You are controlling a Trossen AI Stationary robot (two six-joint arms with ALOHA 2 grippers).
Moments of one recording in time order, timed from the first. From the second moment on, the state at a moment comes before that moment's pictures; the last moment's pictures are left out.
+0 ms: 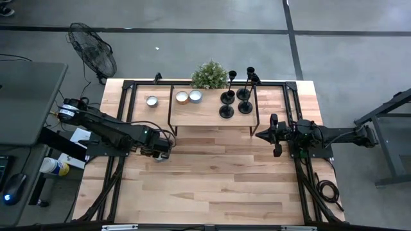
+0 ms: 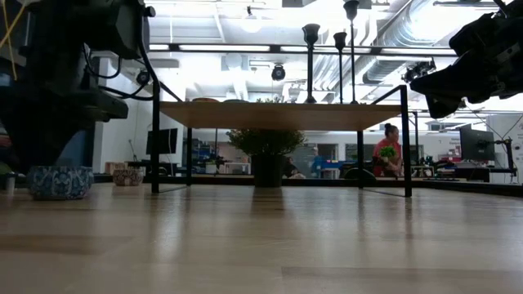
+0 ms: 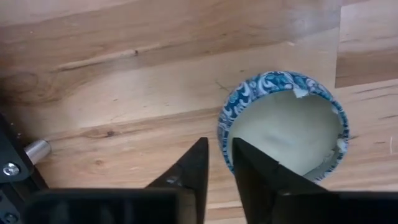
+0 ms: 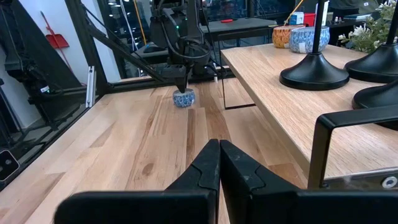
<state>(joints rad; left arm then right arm) -0.22 1.36 0.74 -0.92 0.06 -1.60 -0.01 0.12 0.01 0.03 0.00 0.13</state>
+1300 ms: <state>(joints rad) -0.22 1.35 1.31 -1.43 -0.01 -1.43 -0.01 0.12 0.01 0.03 0.00 0.13</state>
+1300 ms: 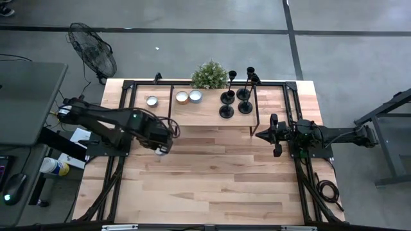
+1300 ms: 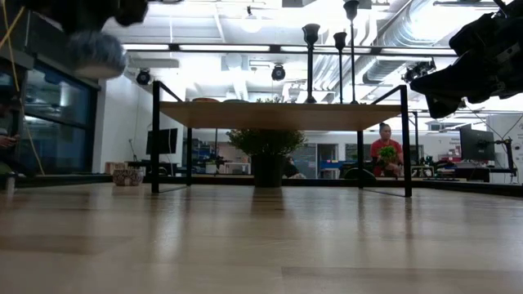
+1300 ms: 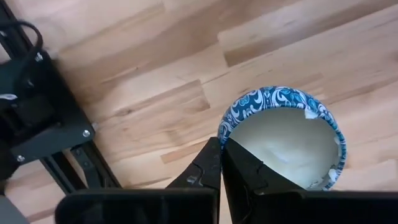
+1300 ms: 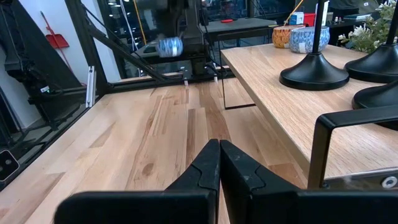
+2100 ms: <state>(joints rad) 0.07 1.48 1.72 -1.57 -0.09 -1.06 -0.01 0.13 0.01 0.03 0.00 0.13</state>
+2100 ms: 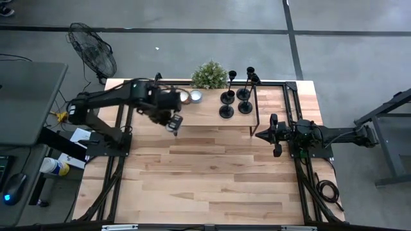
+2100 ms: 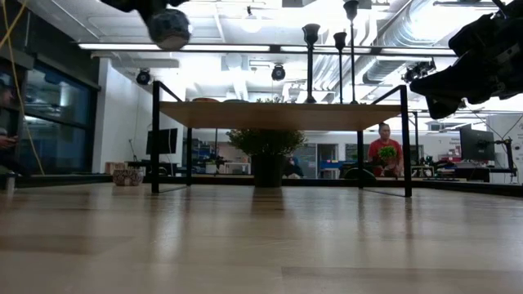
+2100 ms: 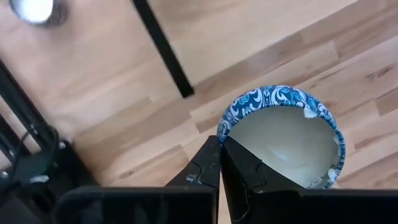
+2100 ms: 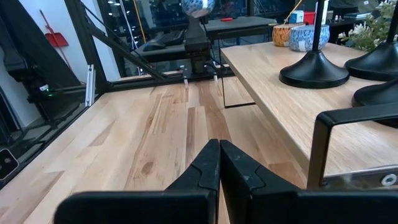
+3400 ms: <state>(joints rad) 0.22 1.82 1.98 -1.39 -0.14 -0.20 -0.01 0.12 0.01 0.03 0.00 0.13</state>
